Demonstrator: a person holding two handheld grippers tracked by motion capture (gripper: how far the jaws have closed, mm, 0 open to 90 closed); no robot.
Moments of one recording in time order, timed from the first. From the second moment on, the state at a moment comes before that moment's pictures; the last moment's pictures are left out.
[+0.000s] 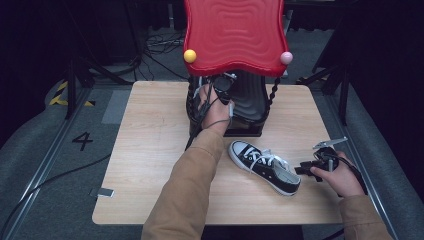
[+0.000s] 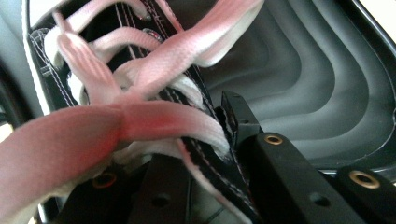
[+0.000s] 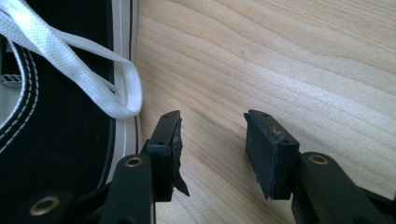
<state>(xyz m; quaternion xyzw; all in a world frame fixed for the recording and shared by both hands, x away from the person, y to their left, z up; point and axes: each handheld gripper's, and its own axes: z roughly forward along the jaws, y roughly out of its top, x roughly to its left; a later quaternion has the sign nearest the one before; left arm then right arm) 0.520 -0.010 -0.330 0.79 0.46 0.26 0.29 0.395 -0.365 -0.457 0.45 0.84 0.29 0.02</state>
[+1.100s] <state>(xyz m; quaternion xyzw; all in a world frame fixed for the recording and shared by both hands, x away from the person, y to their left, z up) 0.448 0.030 -0.299 0.81 0.44 0.16 0.35 0.398 -0.361 -0.459 0.45 0.85 0.29 0.02</state>
